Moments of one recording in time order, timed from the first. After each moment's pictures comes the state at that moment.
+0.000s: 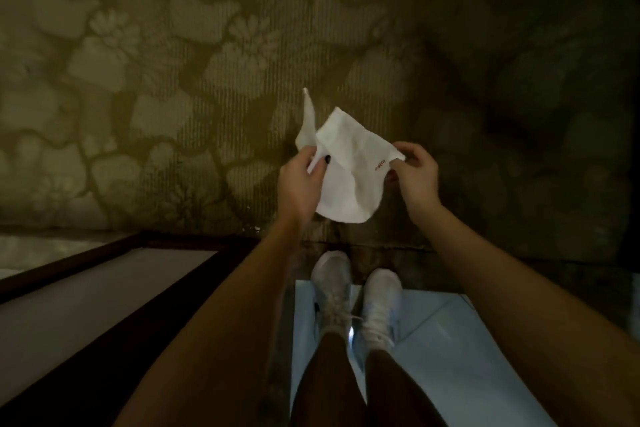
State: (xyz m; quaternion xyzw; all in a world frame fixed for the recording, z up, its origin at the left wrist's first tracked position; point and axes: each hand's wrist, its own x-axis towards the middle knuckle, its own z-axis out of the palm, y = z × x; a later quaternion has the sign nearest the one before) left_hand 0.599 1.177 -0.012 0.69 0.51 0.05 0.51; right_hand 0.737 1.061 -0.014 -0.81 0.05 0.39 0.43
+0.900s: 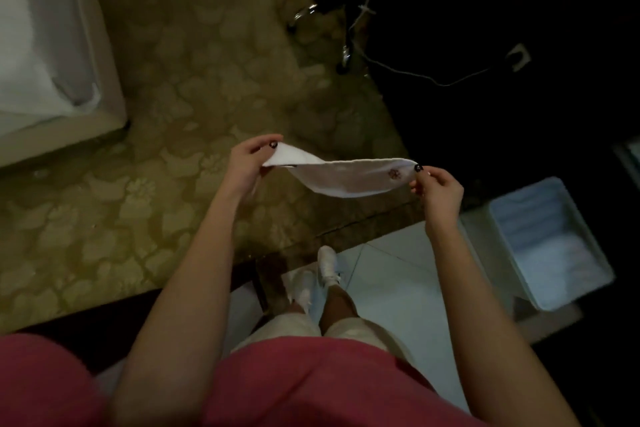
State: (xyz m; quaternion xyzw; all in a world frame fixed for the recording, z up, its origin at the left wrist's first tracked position) left_hand 0.625 1.104 0.562 0.61 0.34 -0.01 0.72; right_hand 0.685 0.812 0.577 -0.79 0.21 0.09 0.57
